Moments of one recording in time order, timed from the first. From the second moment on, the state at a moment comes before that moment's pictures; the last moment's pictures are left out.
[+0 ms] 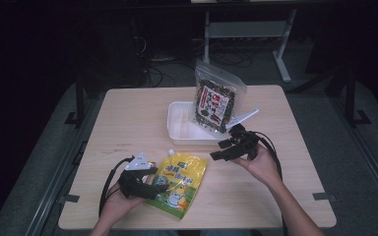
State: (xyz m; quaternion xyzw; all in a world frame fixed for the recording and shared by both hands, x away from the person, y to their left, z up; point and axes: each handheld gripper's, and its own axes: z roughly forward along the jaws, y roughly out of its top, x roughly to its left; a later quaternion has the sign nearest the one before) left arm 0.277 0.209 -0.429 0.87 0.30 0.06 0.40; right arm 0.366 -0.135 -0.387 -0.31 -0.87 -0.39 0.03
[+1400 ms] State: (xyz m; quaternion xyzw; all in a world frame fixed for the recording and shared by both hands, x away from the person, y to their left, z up) left arm 0.279 0.206 -0.430 0.87 0.30 0.06 0.39; right arm 0.403 -0.082 -0.448 -0.34 -0.89 -0.28 0.14
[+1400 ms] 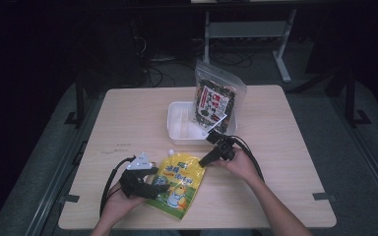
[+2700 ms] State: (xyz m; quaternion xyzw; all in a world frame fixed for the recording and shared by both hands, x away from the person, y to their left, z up) left arm 0.293 0.199 -0.441 0.86 0.32 0.00 0.40; right arm 0.358 -0.124 -0.358 -0.26 -0.88 -0.38 0.10
